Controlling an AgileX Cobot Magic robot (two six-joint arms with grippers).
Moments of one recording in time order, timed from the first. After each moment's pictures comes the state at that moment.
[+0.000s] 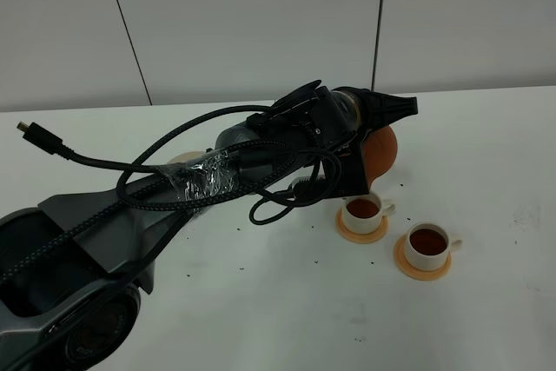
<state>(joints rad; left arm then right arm) -0.73 2.33 -1.95 0.72 0.38 2.01 0.09 -0.01 -0.49 0.26 1.08 -0.16</state>
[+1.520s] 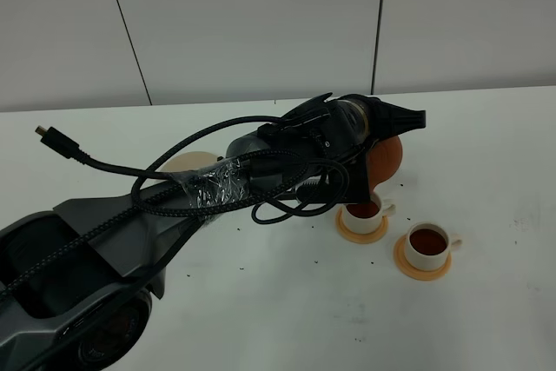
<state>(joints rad) -0.74 2.36 -1.95 0.77 0.35 2.03 0.09 -0.01 -0.49 0.26 1.08 -0.16</state>
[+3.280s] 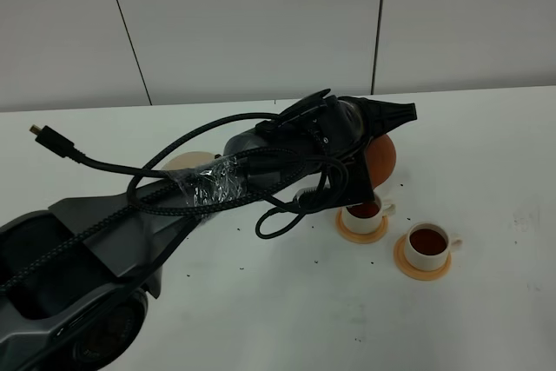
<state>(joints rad) -0.74 2.34 -1.95 0.75 0.44 1.90 0.09 -0.01 -0.49 0.26 1.08 -0.16</state>
